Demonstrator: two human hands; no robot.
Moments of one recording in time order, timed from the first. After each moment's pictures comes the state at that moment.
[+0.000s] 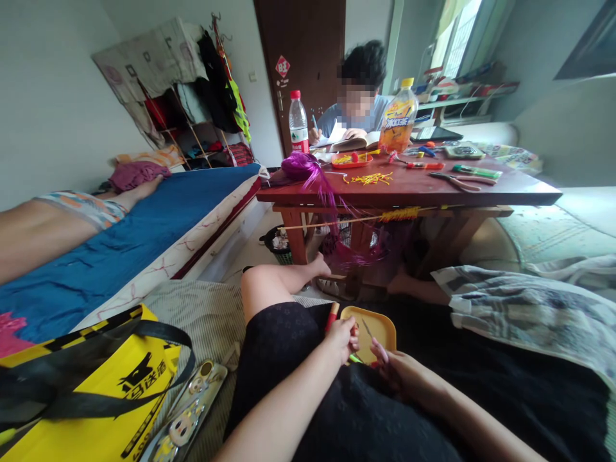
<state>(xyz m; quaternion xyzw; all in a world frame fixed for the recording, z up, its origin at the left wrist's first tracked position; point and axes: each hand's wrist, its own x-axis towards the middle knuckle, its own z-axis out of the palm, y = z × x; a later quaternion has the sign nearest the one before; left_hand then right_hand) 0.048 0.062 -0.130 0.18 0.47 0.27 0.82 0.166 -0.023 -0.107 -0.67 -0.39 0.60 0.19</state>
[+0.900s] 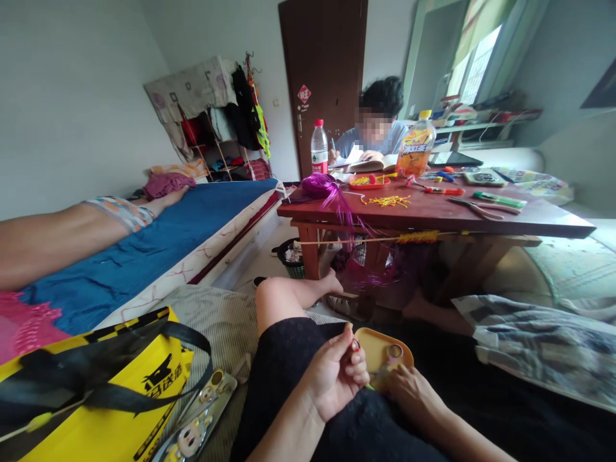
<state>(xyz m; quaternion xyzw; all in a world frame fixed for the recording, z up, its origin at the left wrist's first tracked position) -0.004 0.016 -0.021 0.16 0.24 0.35 0.89 0.153 -0.011 -0.113 -0.63 -0.75 0.19 -0.03</state>
